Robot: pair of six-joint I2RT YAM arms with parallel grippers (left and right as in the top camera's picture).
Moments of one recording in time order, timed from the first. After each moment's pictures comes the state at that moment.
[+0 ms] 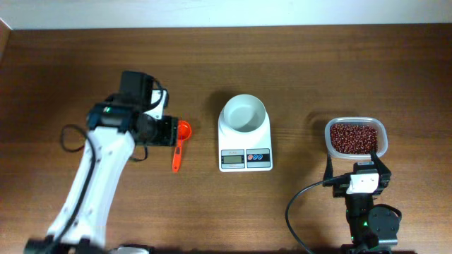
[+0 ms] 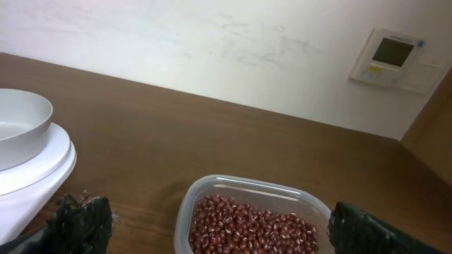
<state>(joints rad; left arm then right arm) -0.11 1.47 1.27 -1.09 0.08 -0.07 0.02 0.01 0.01 -0.08 0.03 -0.21</state>
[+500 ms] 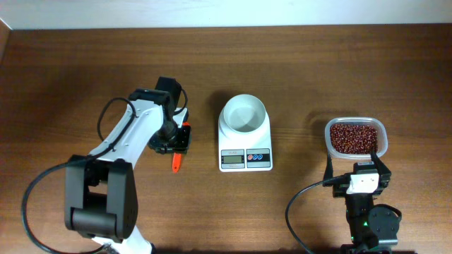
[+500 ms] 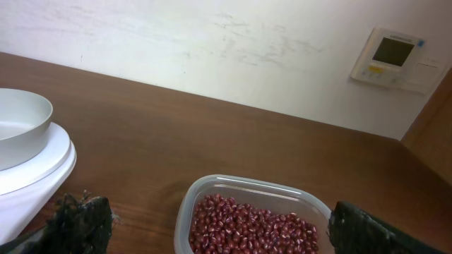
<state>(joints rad) -0.17 1.82 1.28 -1.09 0.10 -0.10 0.02 0.01 0.01 -0.08 0.03 -0.21</state>
